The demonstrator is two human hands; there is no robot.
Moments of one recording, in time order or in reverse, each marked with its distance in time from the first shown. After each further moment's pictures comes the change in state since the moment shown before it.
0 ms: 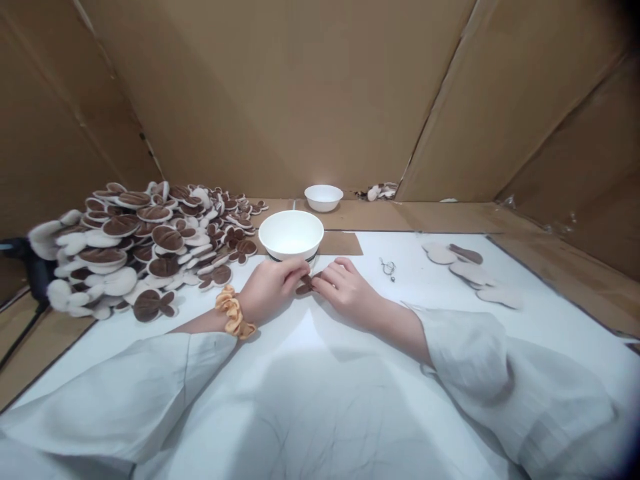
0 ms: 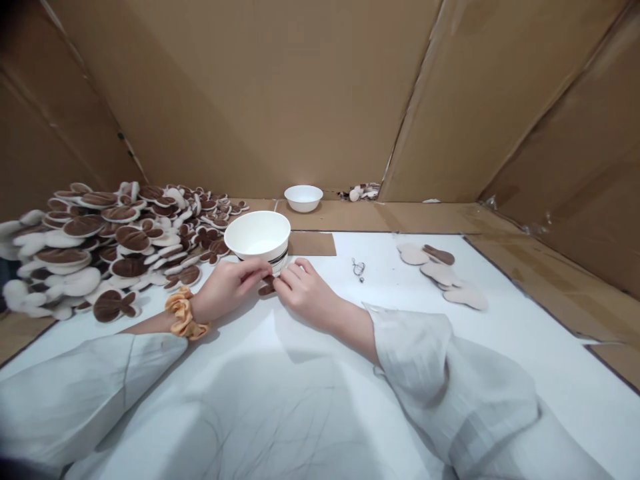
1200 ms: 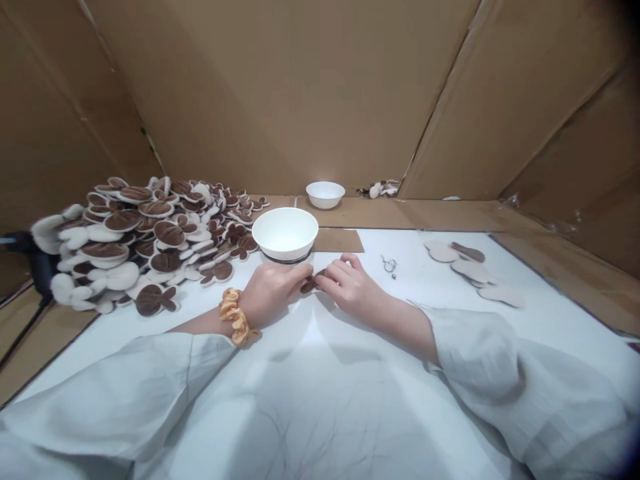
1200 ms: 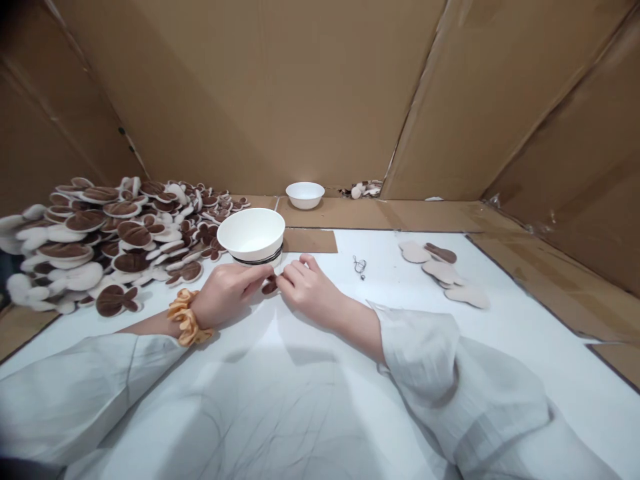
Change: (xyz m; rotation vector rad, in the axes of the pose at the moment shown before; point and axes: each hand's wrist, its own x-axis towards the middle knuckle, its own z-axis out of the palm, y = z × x) left_hand -0.011 0.000 0.008 0.291 0.167 0.372; right_hand 0.001 0.002 -0.006 -0.071 0.070 -0.035
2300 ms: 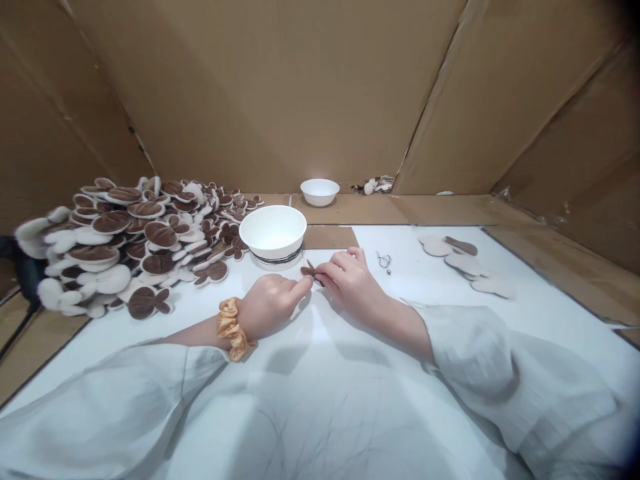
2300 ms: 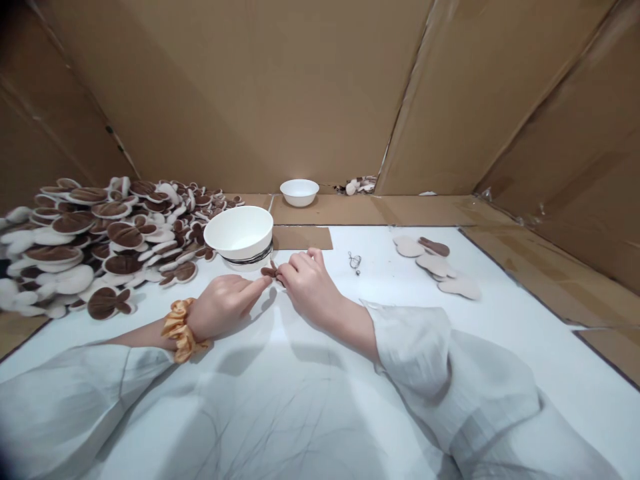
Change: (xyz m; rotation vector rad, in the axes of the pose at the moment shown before) left_hand -0.007 0.009 0.001 0.254 0.007 0.206; right_hand 0.000 -0.008 -0.003 0.220 0.005 0.354
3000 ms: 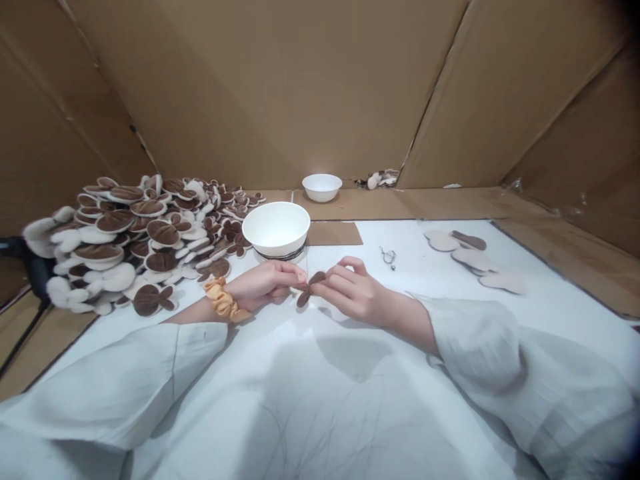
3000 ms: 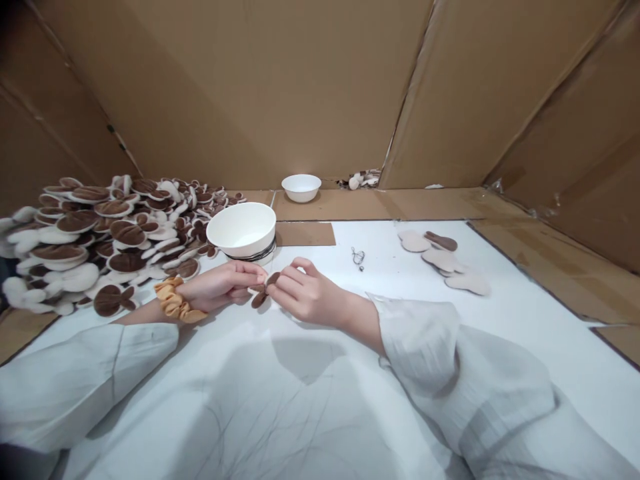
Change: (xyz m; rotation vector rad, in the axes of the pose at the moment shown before) left_hand 0.013 -0.026 0.001 -1.716 -0.539 -1.101; right_hand -0.004 0.002 -0.013 -0.154 -0.010 -0.490
